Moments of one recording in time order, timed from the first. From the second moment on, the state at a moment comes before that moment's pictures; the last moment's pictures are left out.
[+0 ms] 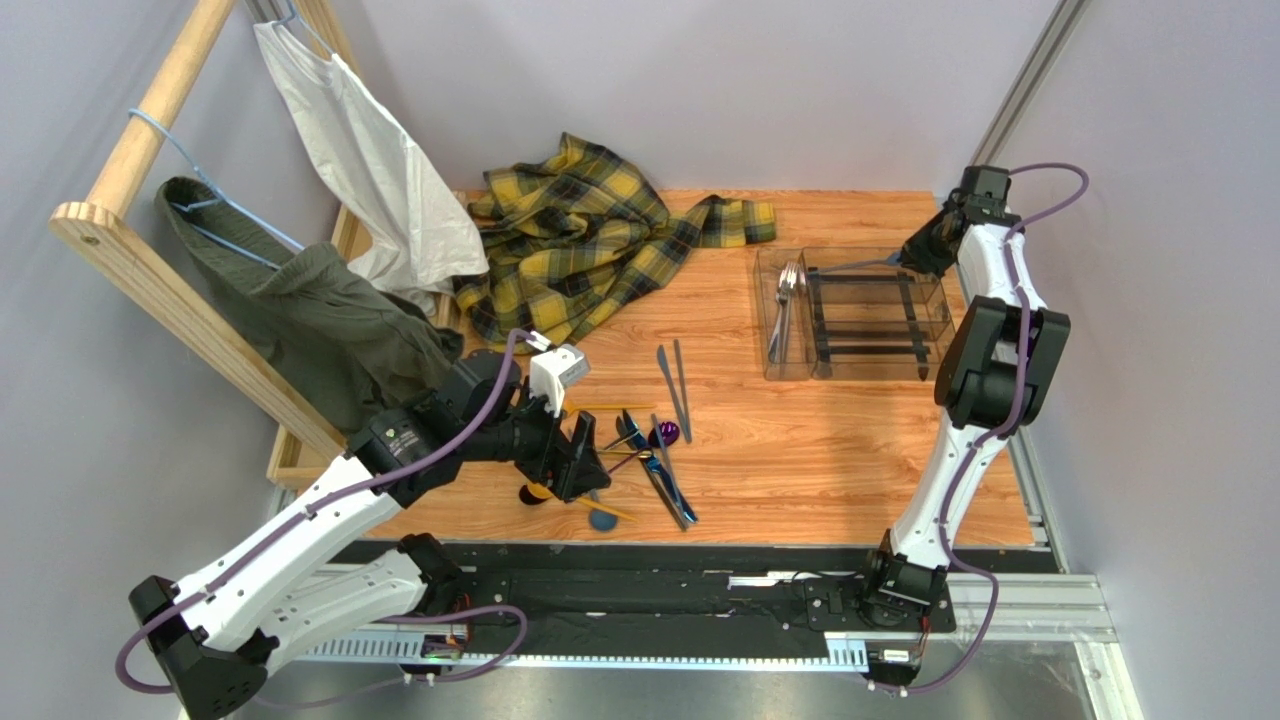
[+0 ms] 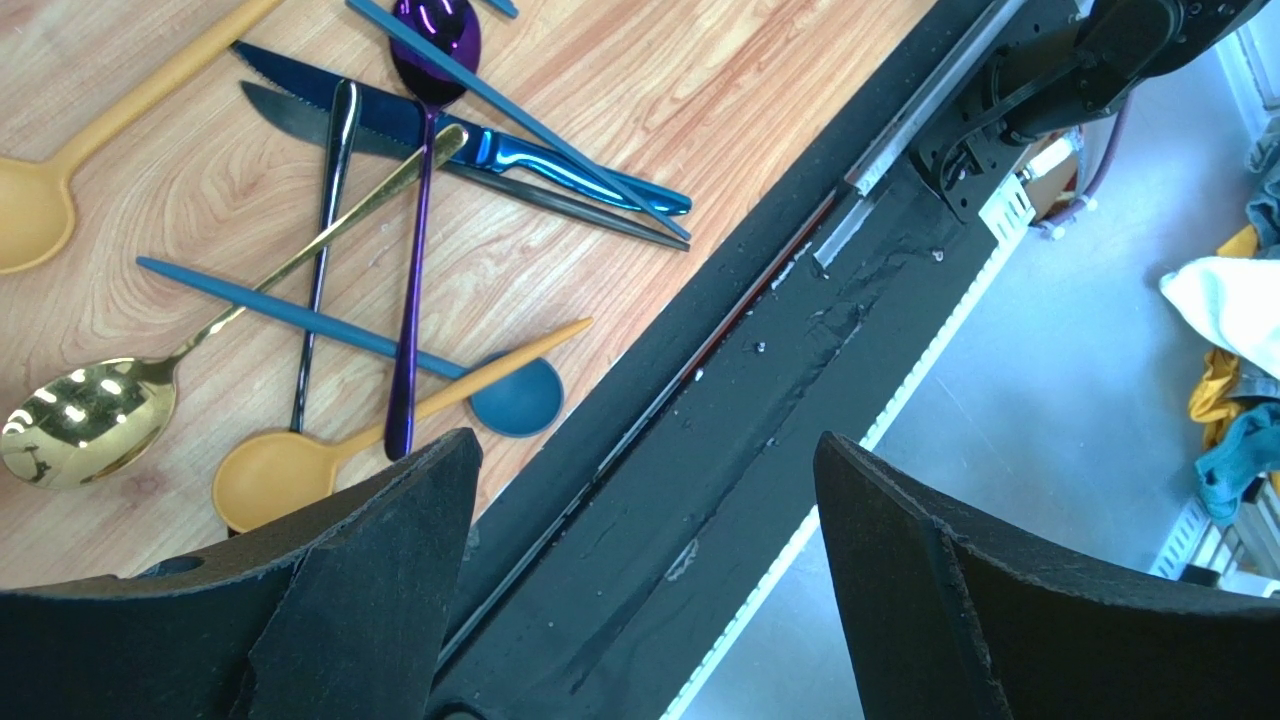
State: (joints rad) left arm -0.77 0.84 0.86 -0.71 0.34 -0.31; right arm -0.29 2.16 1.88 -0.59 -0.12 0.61
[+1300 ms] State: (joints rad) left arm -0.77 0.84 0.86 -0.72 0.25 -0.32; right arm -0.16 1.62 1.56 -0.42 -0.24 0.67
